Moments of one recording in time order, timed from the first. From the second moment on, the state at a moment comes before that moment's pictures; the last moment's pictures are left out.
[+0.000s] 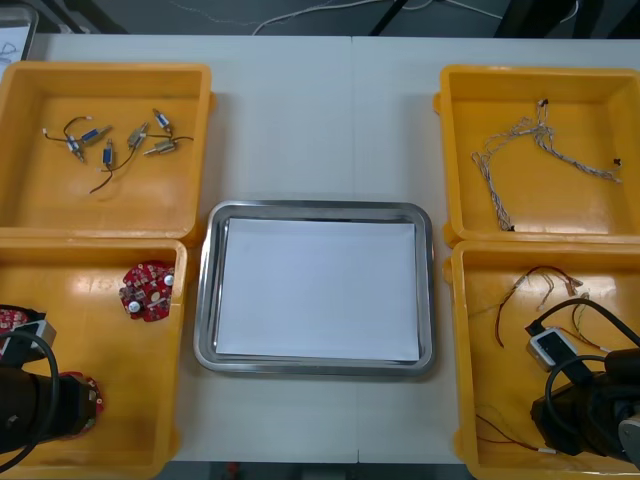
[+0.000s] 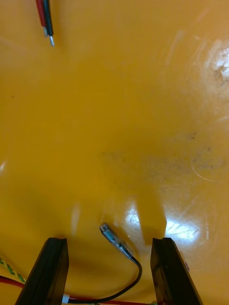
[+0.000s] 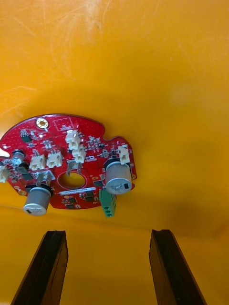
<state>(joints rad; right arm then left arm) 0.34 -0.73 0.16 -2.23 -0.43 1.36 1.57 0.33 0.40 0.22 -2.33 0.51 1.77 -1.27</state>
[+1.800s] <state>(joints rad) 0.14 -0.72 0.05 -2.23 -0.58 1.56 1.55 0.28 0.38 0.16 -2.19 0.45 1.73 -1.27</state>
